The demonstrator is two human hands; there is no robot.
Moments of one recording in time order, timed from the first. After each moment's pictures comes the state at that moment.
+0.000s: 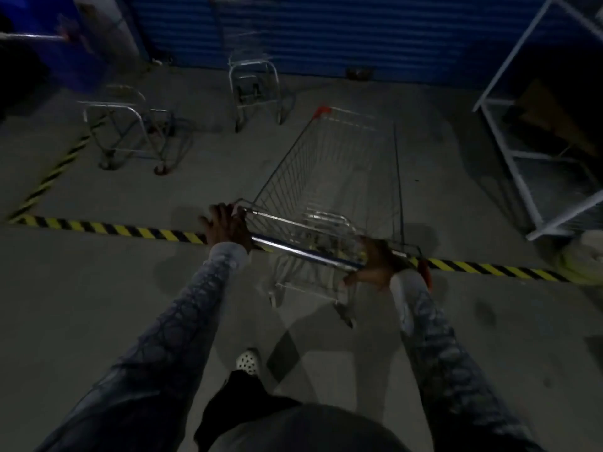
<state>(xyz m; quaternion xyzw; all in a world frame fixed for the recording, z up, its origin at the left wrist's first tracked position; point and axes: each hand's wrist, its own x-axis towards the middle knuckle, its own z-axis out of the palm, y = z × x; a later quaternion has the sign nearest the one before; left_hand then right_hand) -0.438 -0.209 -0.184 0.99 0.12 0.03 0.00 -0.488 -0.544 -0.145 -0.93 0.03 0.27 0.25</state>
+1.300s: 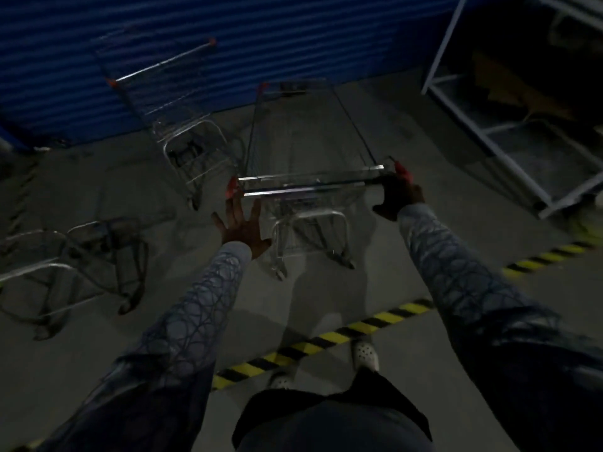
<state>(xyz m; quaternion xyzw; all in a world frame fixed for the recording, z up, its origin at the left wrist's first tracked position) 0.221 -0.058 -0.147 0.98 -0.14 -0.11 -0.01 0.139 -0.400 -0.101 -0.98 0.19 0.07 0.07</state>
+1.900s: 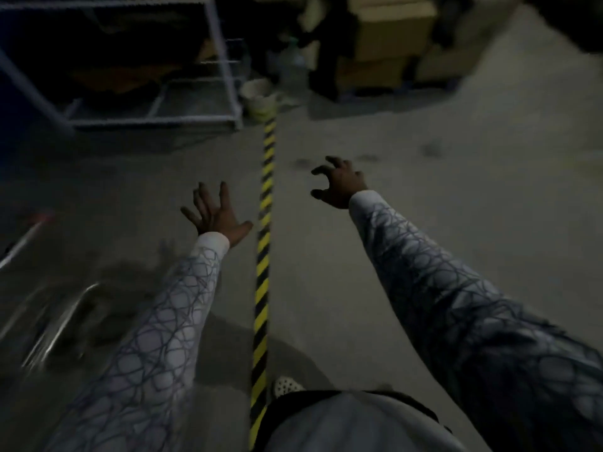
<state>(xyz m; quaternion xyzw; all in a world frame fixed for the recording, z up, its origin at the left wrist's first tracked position) -0.020 -0.254 -0.093 0.75 -0.65 -0.14 0.02 -0.299 -0.285 -0.055 -0.72 0.66 -0.05 0.20</state>
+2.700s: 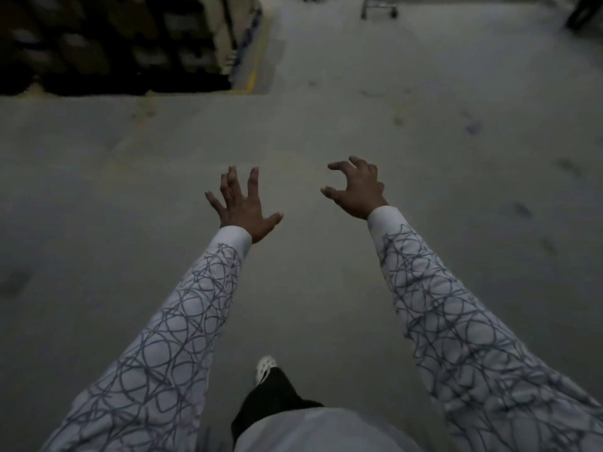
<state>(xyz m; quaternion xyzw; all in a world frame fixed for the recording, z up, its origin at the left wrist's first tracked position) -0.934 0.219 -0.060 0.02 -0.99 -0.12 -0.02 -0.944 0.462 -0.027 0.01 0.96 -0.29 0.02</state>
